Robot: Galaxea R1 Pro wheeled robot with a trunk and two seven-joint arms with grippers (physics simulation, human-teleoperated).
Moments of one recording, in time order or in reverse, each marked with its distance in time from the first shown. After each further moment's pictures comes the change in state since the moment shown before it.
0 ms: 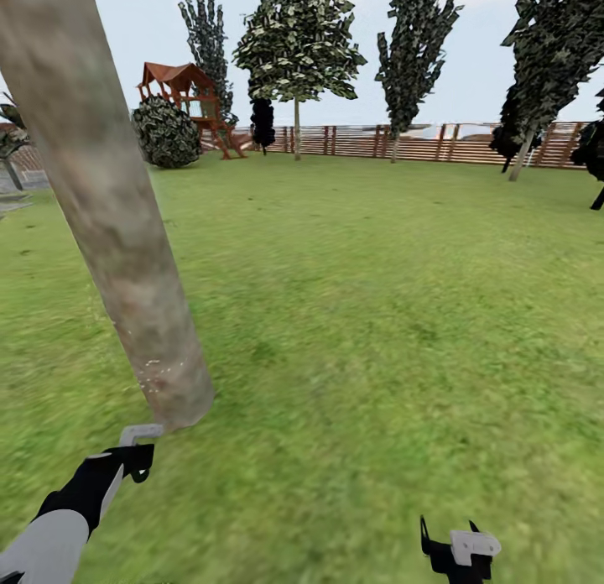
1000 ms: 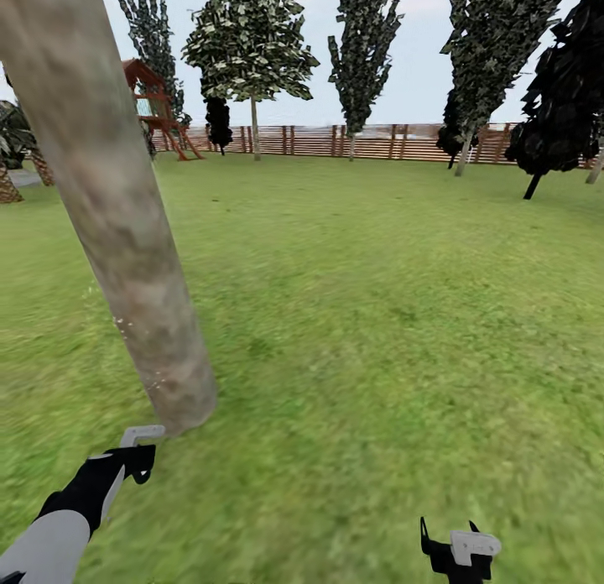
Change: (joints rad) left arm 0.001 -0.003 -0.001 0.006 0.002 -0.003 -0.002; right arm 0.000 0.000 0.000 0.000 0.000 0.000 0.000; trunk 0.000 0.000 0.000
